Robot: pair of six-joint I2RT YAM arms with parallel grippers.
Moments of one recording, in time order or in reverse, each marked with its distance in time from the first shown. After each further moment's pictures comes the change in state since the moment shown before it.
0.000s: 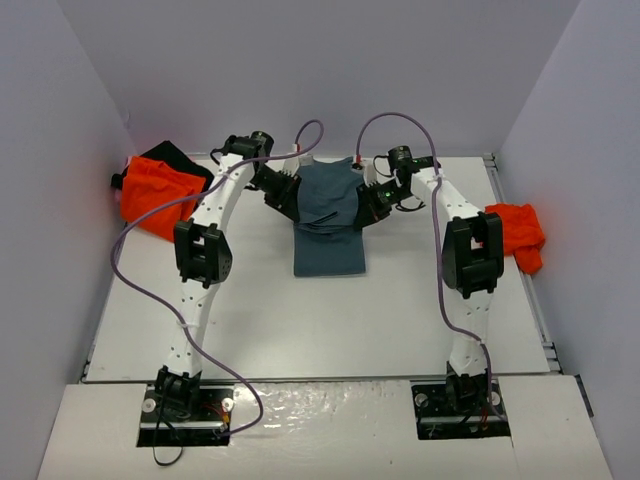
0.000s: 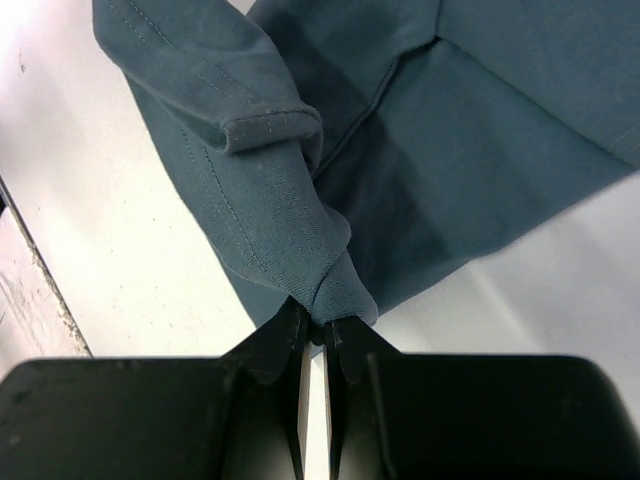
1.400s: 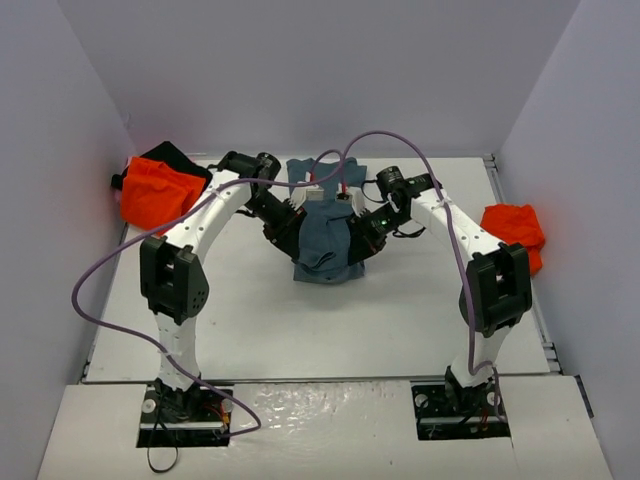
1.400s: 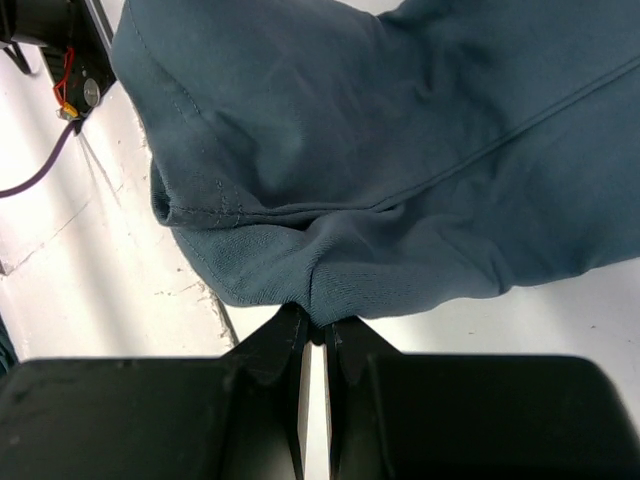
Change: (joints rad) left arm -0.135 -0.516 -0.645 -0.007 0.009 0.184; right arm 0.148 -0.361 -0.322 -0.128 -0.034 -0.062
